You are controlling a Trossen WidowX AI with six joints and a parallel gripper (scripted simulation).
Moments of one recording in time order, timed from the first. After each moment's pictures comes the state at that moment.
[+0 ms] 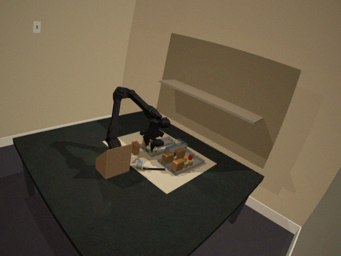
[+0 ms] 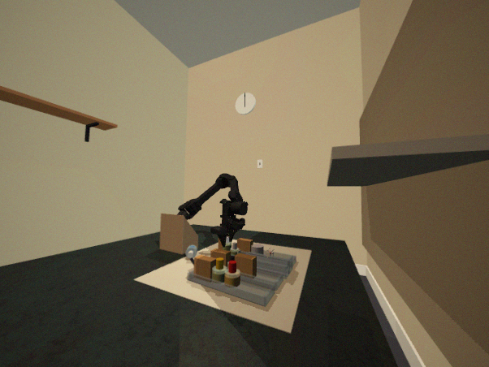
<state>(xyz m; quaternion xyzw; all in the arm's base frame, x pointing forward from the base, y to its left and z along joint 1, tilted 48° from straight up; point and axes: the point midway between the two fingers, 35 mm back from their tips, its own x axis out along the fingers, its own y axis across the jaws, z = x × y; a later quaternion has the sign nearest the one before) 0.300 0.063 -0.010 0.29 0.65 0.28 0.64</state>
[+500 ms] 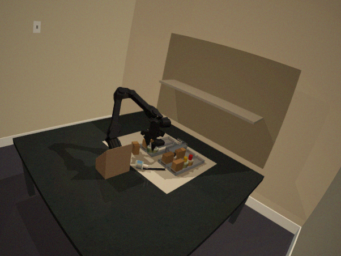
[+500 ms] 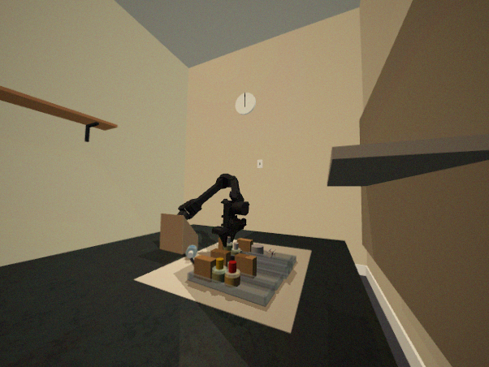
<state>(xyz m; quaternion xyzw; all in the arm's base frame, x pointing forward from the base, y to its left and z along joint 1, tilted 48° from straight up) 0.307 0.063 -0.010 0.29 0.65 0.28 0.64</state>
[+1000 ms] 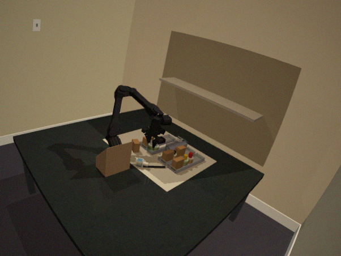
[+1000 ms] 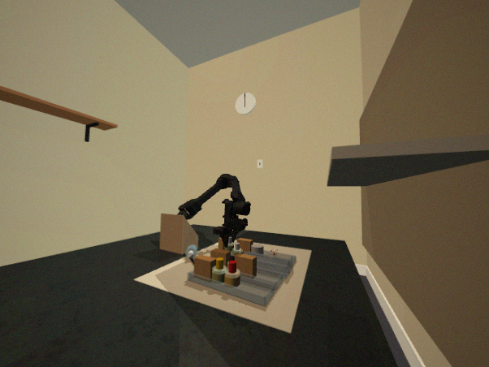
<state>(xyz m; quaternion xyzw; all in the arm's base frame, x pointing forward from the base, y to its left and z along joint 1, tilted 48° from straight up) 0.314 0.063 -0.010 0.29 0.65 0.28 0.64</state>
